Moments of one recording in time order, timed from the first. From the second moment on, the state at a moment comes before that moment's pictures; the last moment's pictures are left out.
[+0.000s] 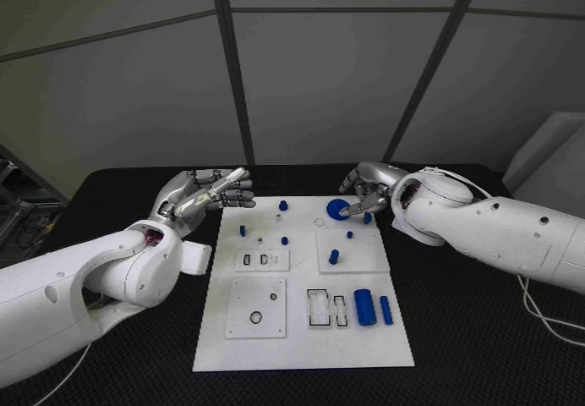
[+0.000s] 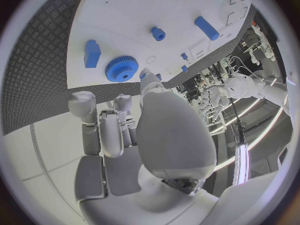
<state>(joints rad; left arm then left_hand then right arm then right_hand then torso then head) 1.16 -0.90 0.08 1.66 -0.12 -0.37 0.42 1.33 0.04 0.05 0.08 0.05 0.91 0.23 0.10 0.07 0.97 0.18 0.14 0.07 1.06 0.13 0.18 0.15 0.19 0.91 0.23 0.39 0.17 1.24 -0.78 0.10 1.37 -1.47 -0.20 -0.25 1.46 -0.18 0.00 0.29 0.24 0.80 0.17 0.19 0.07 1.15 0.08 1.12 0.89 1.47 -0.01 1.45 1.29 0.14 1.24 0.11 1.21 0.90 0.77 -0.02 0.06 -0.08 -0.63</state>
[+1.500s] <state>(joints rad) 1.16 -0.90 0.08 1.65 -0.12 -0.37 0.41 1.33 0.04 0.05 0.08 0.05 0.91 0.23 0.10 0.07 0.97 0.18 0.14 0.07 1.06 0.13 0.18 0.16 0.19 0.91 0.23 0.39 0.17 1.24 -0.71 0.10 1.27 -1.46 -0.12 -0.26 1.52 -0.06 0.09 0.23 0.22 0.94 0.15 0.28 0.08 1.25 0.05 1.28 1.10 1.47 -0.02 1.50 1.31 0.12 1.29 0.09 1.29 1.02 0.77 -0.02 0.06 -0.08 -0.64</state>
